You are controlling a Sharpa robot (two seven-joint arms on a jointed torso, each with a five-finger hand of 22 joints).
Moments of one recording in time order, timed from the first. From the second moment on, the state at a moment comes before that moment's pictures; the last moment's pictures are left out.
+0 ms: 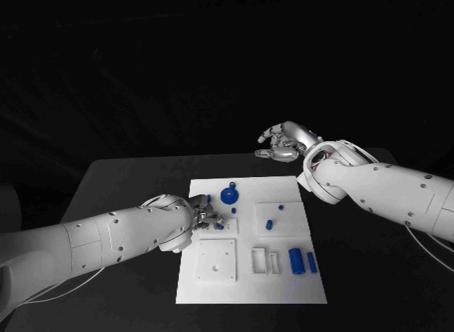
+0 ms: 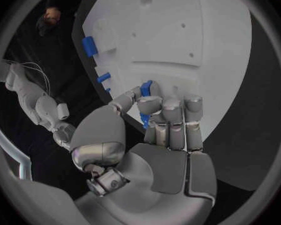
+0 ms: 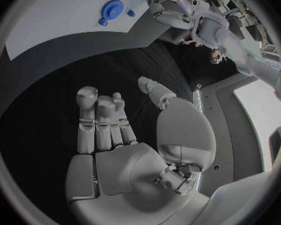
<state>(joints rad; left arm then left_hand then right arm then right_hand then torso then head) 1.22 -0.51 -0.24 1.20 -0.94 -0.21 -0.38 0.84 -0.09 0.68 -0.16 0.24 1.14 0.04 0.36 0.90 1.44 -0.10 1.00 0.76 1.20 -0.18 1.35 0.78 0.07 0.91 -0.12 1.22 1.20 1.32 -0.64 -0.04 1.27 -1.16 -0.47 -0.07 0.96 -0.24 0.59 -0.13 0.34 0.80 0.15 0.25 0.44 0.99 0.06 1.14 1.11 1.23 -0.05 1.20 0.99 0.16 1.24 -0.07 0.90 1.31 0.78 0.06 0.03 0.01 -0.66</state>
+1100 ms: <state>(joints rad) 1.22 -0.51 -0.24 1.20 -0.95 -0.21 -0.37 0.85 -0.10 0.68 -0.19 0.29 1.15 0.03 0.36 0.91 1.44 -0.11 1.01 0.75 1.20 -0.19 1.36 0.77 0.09 0.91 -0.12 1.22 1.21 1.32 -0.64 -0.04 1.27 -1.16 -0.47 -0.07 0.96 -0.24 0.58 -0.13 0.34 0.80 0.15 0.25 0.44 0.99 0.06 1.14 1.11 1.23 -0.05 1.20 0.99 0.16 1.24 -0.06 0.90 1.31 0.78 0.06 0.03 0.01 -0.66</state>
